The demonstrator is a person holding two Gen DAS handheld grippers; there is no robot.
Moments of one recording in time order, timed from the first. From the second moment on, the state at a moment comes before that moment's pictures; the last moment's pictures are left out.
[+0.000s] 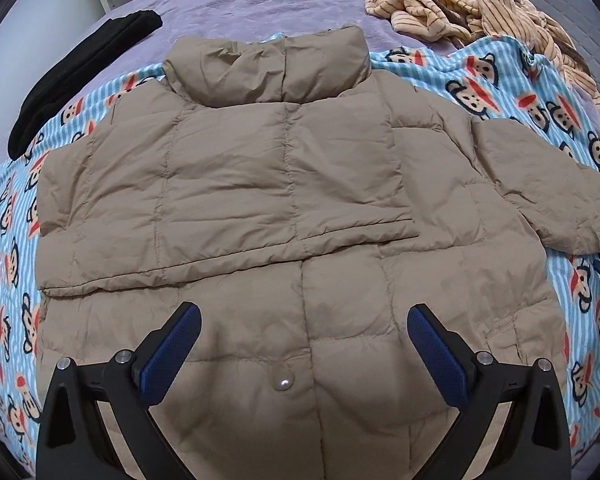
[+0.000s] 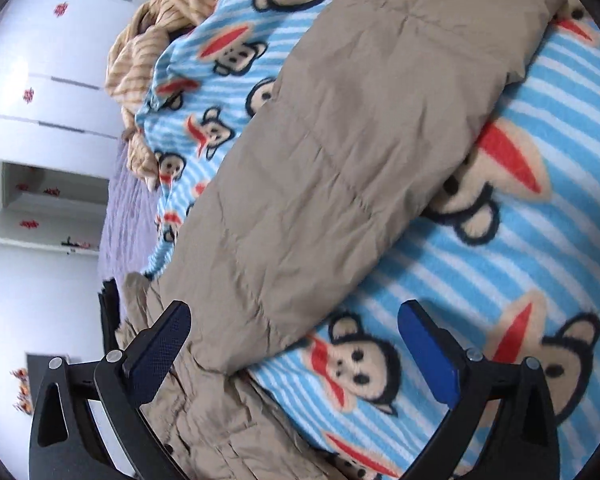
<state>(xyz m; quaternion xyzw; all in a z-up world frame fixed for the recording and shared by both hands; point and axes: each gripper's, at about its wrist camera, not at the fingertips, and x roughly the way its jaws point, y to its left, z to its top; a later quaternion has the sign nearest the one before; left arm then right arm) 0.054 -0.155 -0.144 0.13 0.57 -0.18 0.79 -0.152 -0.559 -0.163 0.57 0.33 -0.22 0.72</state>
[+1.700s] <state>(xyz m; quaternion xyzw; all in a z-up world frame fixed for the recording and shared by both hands) 0.149 -0.035 -0.159 0.01 0.56 -0.12 0.82 0.130 -0.309 -0.201 0.36 0.52 0.03 0.77</state>
